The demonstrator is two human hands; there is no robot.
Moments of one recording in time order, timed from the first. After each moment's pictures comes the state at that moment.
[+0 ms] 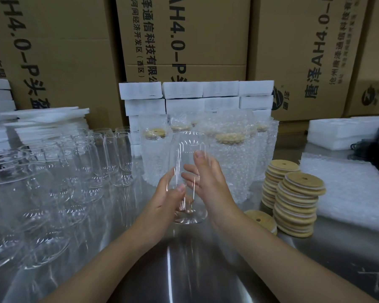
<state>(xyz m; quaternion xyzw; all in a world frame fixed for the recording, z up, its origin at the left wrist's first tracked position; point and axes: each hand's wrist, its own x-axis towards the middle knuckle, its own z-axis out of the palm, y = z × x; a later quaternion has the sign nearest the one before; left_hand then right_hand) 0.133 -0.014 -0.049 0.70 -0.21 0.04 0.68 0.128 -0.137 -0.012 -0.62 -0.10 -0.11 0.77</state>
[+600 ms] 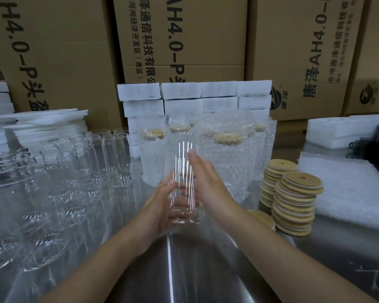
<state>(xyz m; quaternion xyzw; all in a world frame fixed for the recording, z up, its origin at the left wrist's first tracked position) 0.132 -0.019 -0.034 0.63 -0.14 -0.10 0.75 0.124 -0.137 -0.005 -0.70 -0.07 -0.07 0.71</state>
